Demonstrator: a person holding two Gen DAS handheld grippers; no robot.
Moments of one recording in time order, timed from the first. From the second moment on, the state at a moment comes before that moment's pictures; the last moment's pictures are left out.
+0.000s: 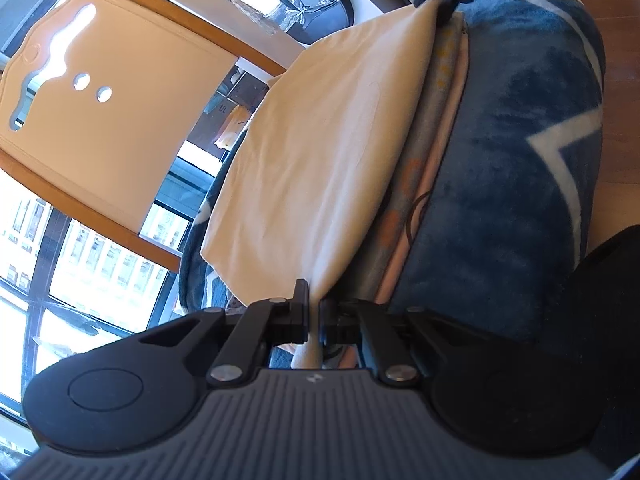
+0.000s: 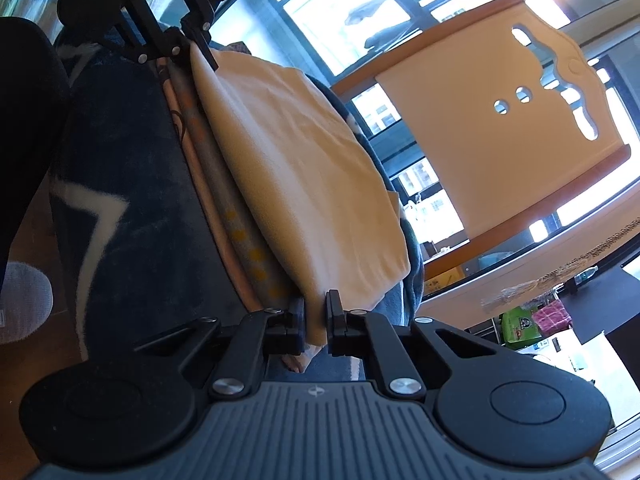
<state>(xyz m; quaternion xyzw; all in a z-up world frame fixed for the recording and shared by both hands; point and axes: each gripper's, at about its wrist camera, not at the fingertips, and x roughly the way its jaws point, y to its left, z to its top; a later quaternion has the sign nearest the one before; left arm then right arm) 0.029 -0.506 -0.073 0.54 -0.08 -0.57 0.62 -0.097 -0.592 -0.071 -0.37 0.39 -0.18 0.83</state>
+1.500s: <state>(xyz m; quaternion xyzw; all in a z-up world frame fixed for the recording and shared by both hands) 0.017 -0.397 0.023 0.17 0.23 -0.51 0.81 -0.181 -0.548 0.014 0.20 0.29 -0.34 0.87</state>
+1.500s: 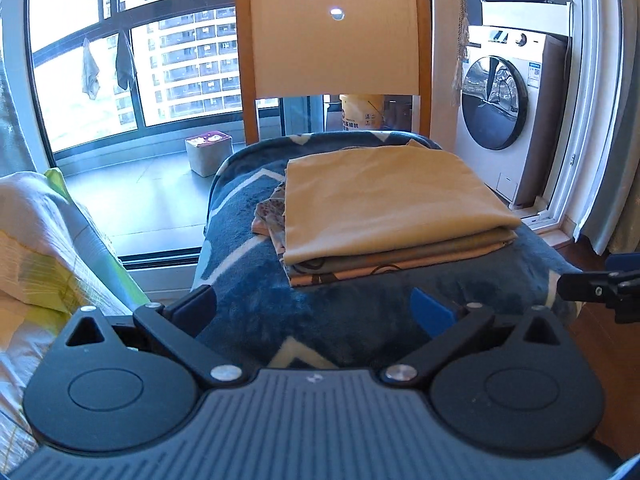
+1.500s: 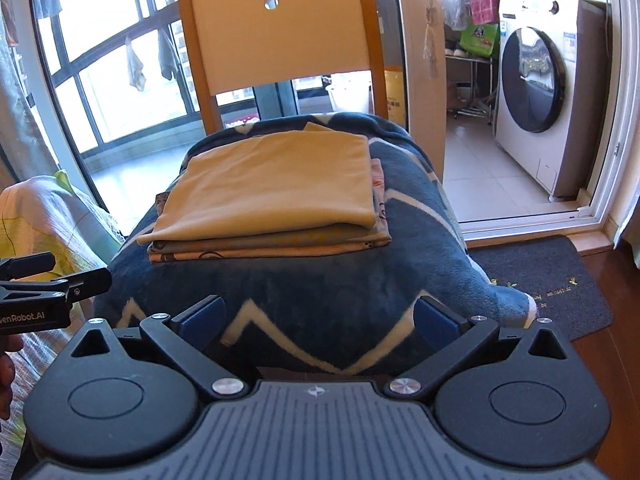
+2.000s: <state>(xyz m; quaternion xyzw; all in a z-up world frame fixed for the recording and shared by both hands) -0.004 -0.360 0.061 0.15 0.23 -0.52 0.81 -0.212 -0.522 0.055 0.18 0.28 -0.36 0.87</state>
